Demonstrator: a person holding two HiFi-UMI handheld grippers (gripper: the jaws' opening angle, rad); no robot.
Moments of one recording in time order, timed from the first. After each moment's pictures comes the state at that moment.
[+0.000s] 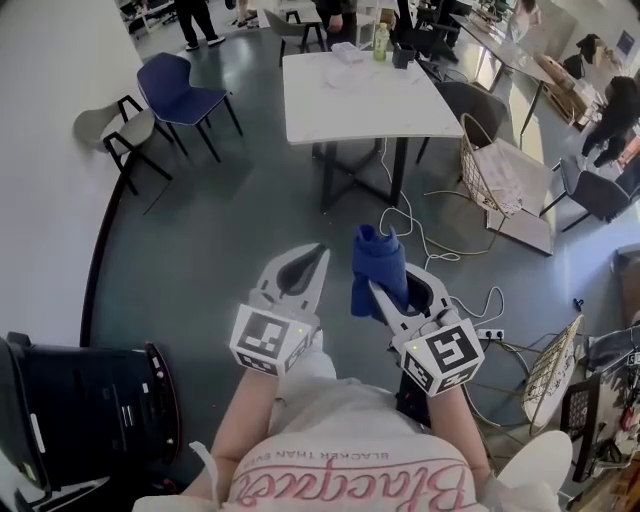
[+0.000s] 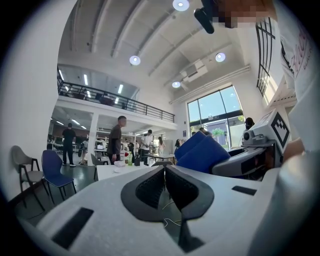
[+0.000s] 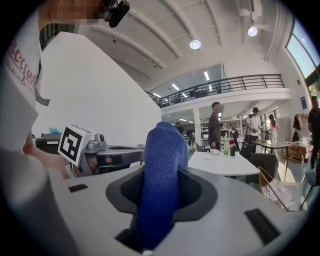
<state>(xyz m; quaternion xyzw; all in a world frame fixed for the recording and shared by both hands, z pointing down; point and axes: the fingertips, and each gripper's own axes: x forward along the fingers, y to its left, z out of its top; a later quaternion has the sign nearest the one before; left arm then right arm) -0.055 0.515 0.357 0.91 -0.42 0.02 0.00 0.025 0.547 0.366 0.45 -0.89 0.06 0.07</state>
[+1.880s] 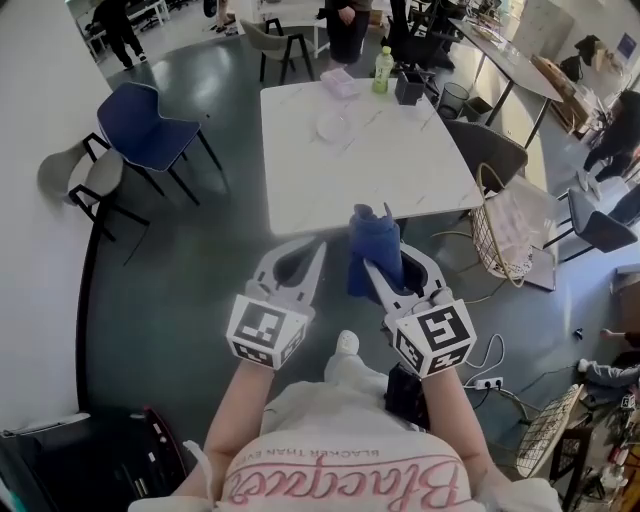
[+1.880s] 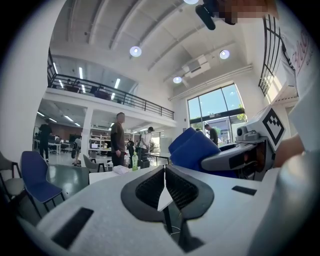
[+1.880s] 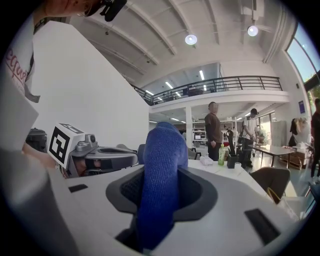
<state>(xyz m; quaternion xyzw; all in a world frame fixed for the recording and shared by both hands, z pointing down) -0.044 0.130 0.366 0.92 -0.39 0.04 0.00 0.036 0.148 0.365 0.48 -0.87 0.05 0.08</state>
